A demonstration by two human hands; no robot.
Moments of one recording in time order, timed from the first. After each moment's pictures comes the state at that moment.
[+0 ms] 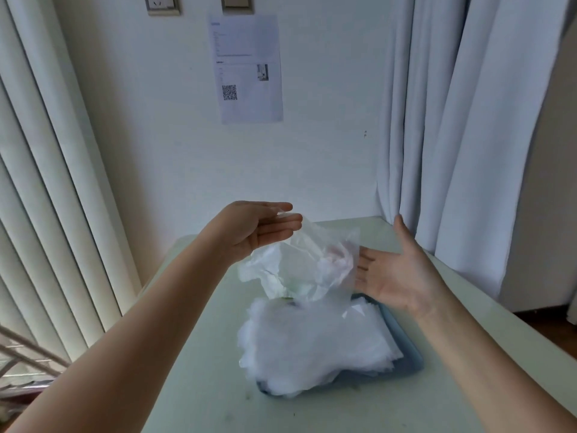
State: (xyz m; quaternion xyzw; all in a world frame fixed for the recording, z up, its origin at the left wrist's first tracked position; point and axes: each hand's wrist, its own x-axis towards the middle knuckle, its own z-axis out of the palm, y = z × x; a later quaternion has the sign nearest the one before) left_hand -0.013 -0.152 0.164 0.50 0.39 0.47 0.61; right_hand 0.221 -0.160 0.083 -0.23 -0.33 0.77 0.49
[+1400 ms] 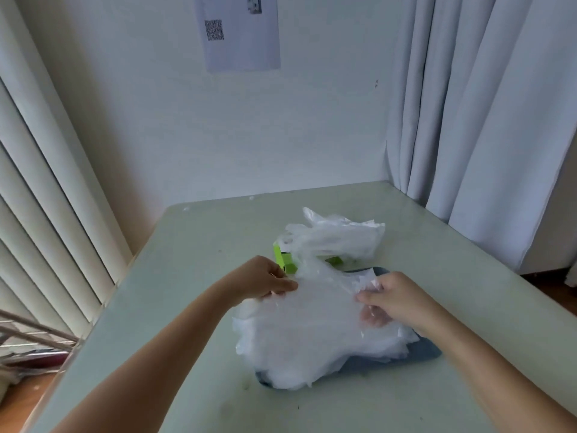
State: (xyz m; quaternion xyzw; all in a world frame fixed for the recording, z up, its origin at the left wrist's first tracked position) left_hand -0.022 -0.084 0.019 0.72 0.58 0.15 0.37; right_hand 0.222 -0.141 -0.001 -0.64 -0.56 0.42 0.31
